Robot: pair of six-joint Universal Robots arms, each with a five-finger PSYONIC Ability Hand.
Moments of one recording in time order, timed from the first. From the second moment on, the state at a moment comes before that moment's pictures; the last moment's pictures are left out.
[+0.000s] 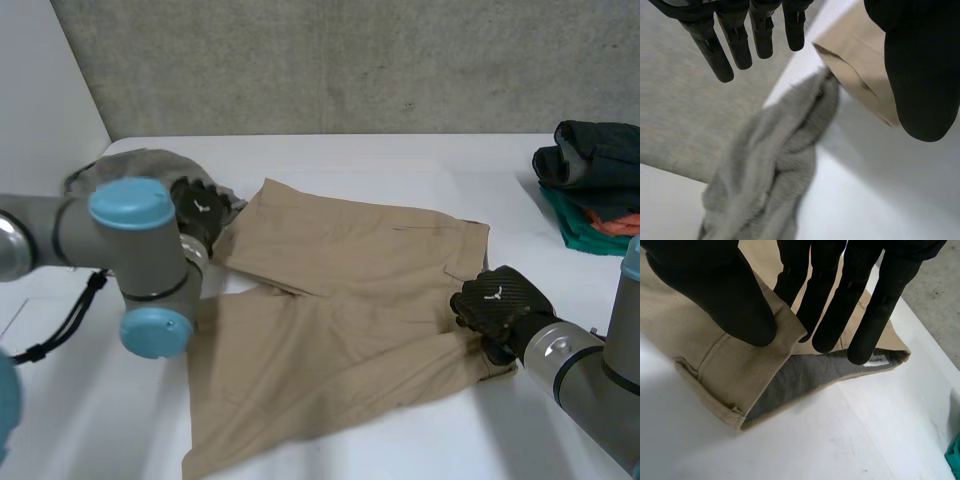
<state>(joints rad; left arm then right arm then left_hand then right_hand) 4.26 -2.30 -1.23 3.35 -1.78 3.85 1.87 -1.32 1.86 -0.05 1.39 2.46 0.24 0.26 0.26 0.25 0.07 1.10 1.18 1.19 1.20 1.01</state>
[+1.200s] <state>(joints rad) 4.10 -1.69 -1.79 2.95 -1.55 3.64 1.79 -1.43 1.85 0.25 1.33 2.34 1.15 1.20 1.19 1.20 1.01 1.11 1.18 1.19 1.20 1.01</state>
